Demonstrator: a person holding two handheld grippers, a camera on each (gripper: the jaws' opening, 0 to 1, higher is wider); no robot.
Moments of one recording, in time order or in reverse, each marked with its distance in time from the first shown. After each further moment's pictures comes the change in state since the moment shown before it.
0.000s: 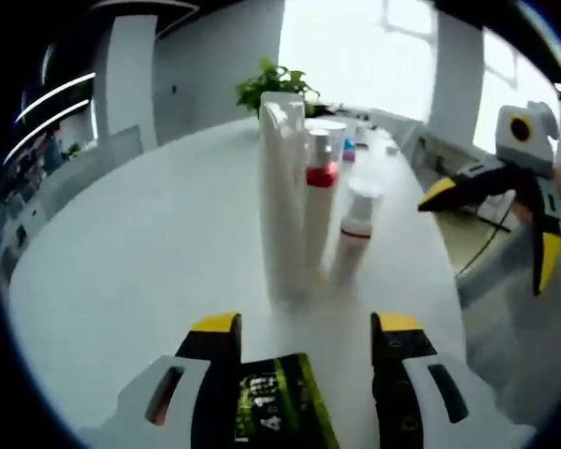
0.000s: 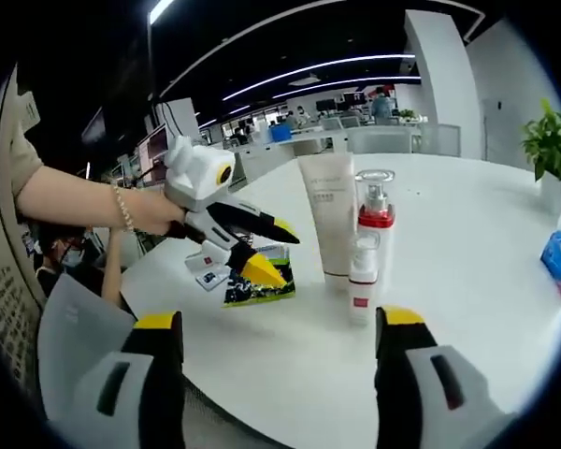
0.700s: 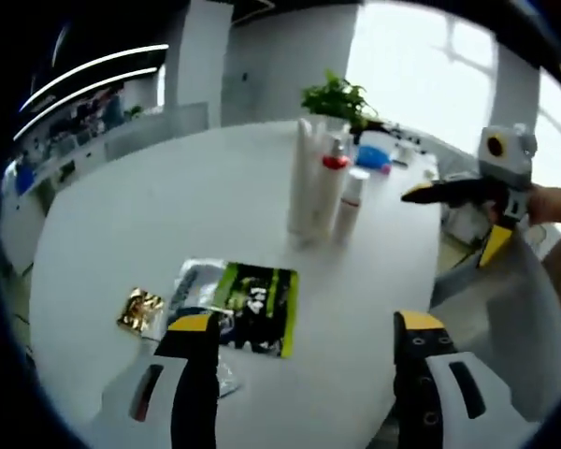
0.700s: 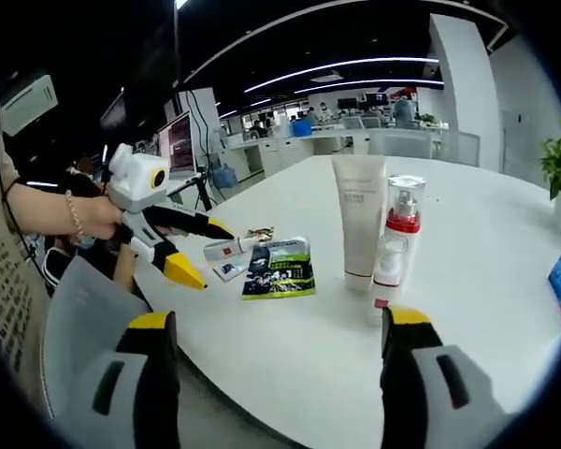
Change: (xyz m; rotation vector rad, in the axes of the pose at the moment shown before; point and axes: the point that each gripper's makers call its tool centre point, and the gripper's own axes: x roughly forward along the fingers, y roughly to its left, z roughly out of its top) left arm -0.098 -0.025 -0.058 -0.261 -0.058 0.211; right arm -0.003 0.024 0.000 -0.063 0.021 0.067
